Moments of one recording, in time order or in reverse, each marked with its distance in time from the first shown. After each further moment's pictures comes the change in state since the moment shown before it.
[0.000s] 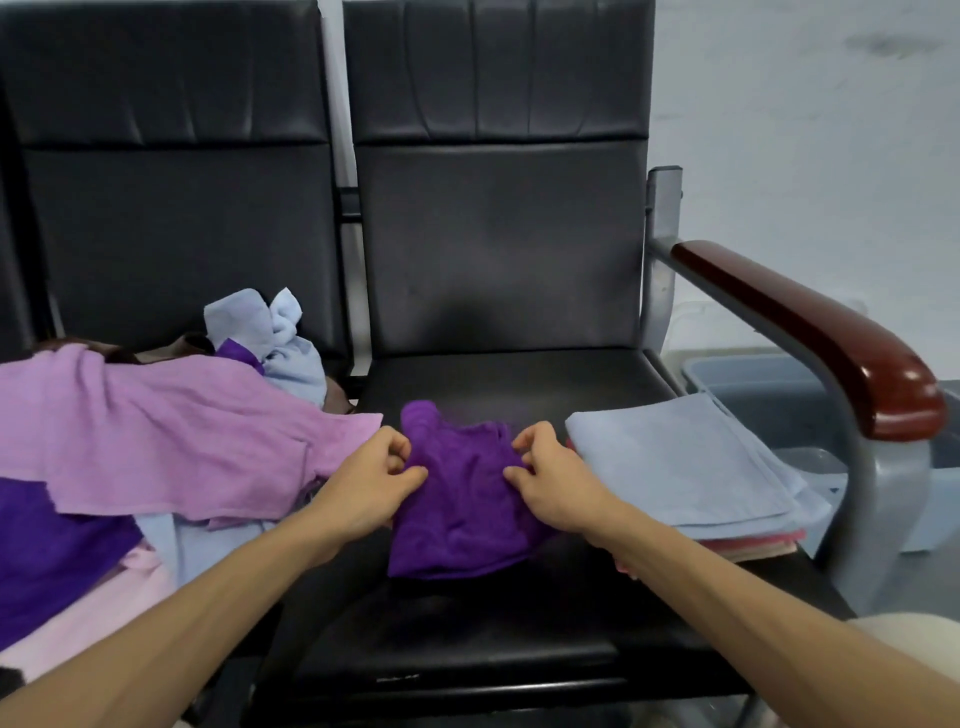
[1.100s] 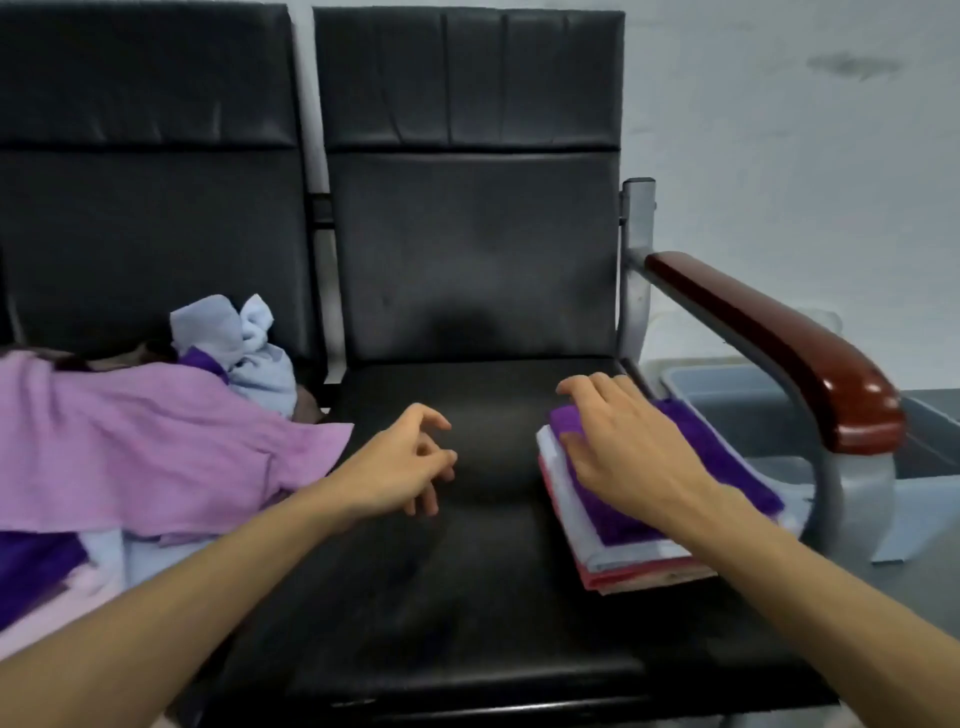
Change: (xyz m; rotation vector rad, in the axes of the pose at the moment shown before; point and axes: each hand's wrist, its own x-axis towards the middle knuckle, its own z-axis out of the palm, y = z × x) left_hand 0.010 0.051 0.027 0.068 -0.172 0.116; right_hand -0.024 0.023 -0.082 -0.658 0.384 -0.335
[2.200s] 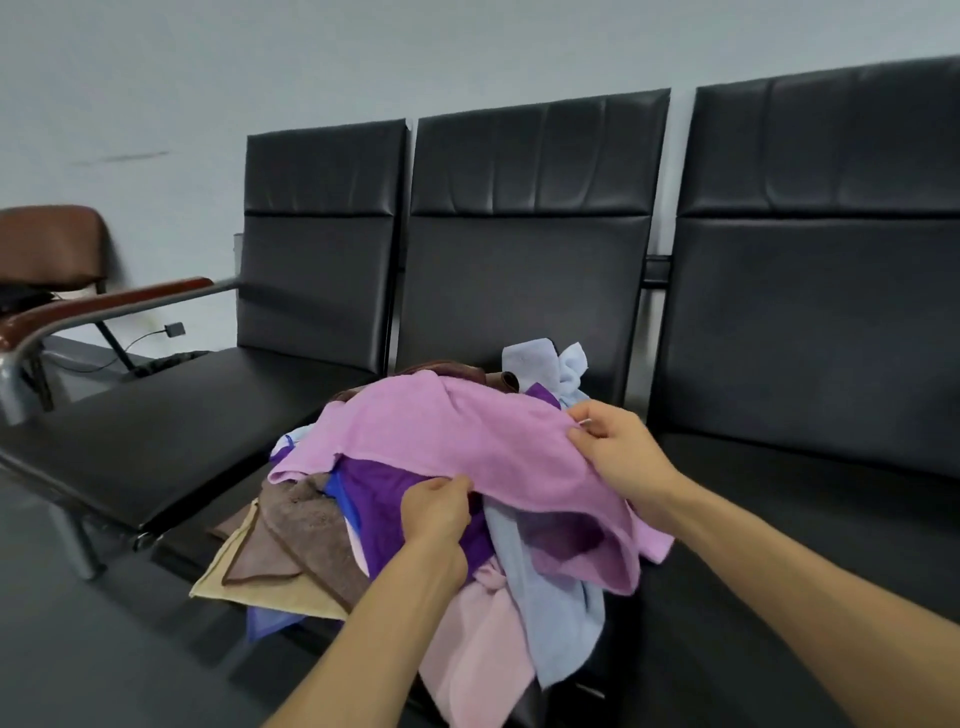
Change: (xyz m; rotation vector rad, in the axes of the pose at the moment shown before) left_hand -0.105 -0.142 -0.184 -0.829 1.054 -0.509; right_hand 0.150 -0.294 0.079 1.189 -0.263 -0.039
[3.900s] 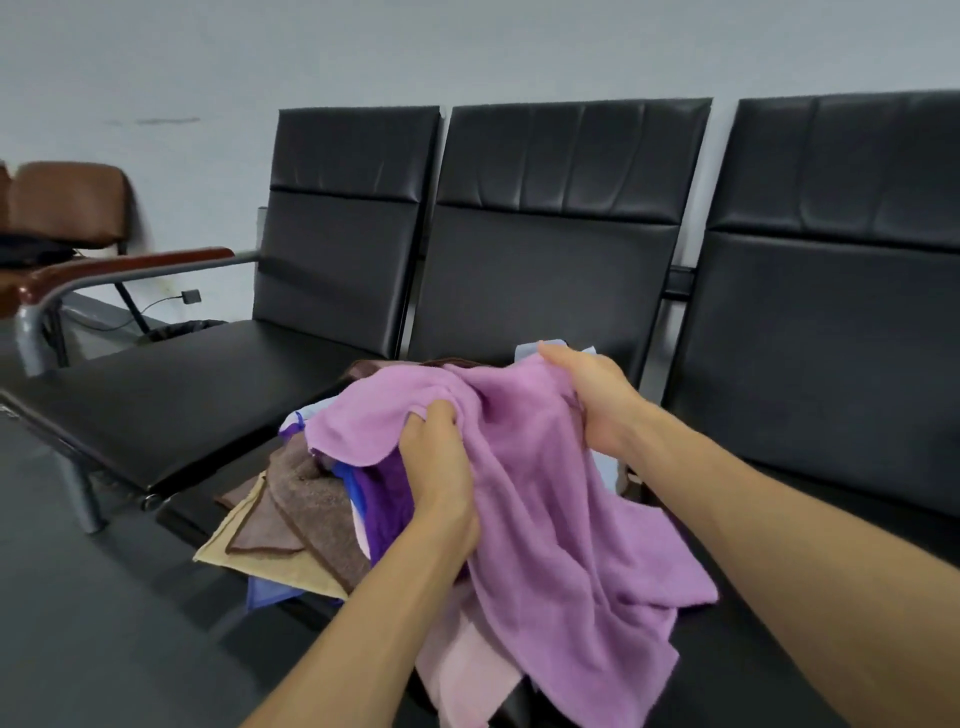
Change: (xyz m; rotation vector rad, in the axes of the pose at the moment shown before) left_hand -0.032 0.049 0.005 -0.286 0.036 0.333; right_hand 0.052 -0.058 0.016 0.509 -0.019 0.361
